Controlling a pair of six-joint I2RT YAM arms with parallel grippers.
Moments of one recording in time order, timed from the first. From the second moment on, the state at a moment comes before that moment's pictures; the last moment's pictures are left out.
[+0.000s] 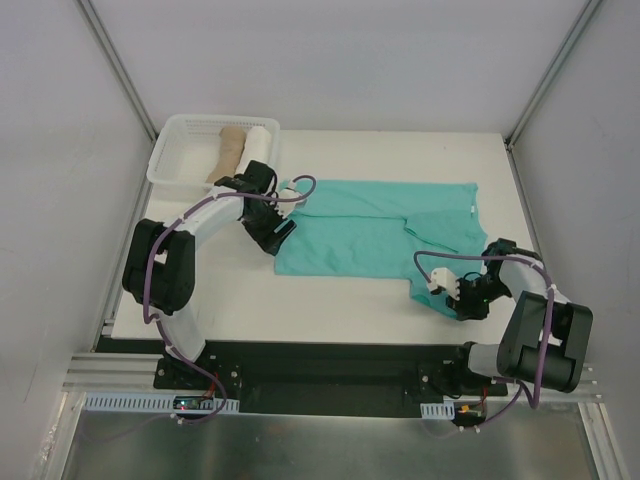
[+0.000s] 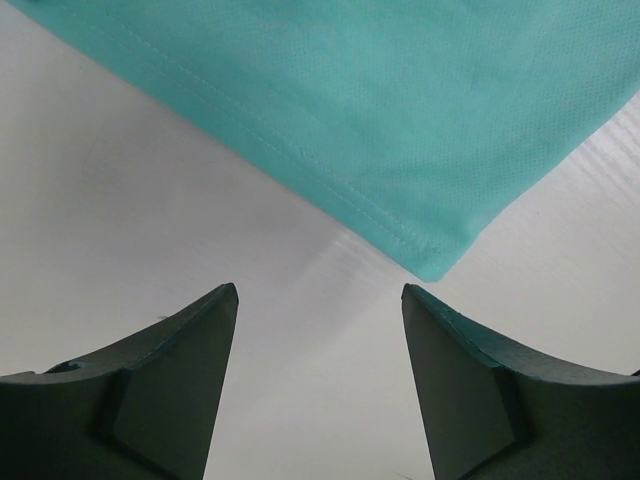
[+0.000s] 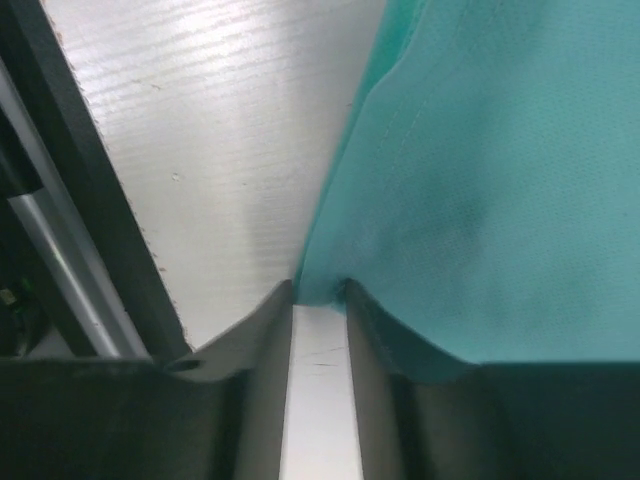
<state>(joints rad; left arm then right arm) -0.36 1.77 1.28 -0.78 0.28 0.49 -0.26 1.33 0.66 -1.06 -0.36 -1.69</state>
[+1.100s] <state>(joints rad) -0.33 1.89 1.33 -0.92 0.38 0.20 0.05 0.92 0.61 -1.02 -0.35 -1.24</state>
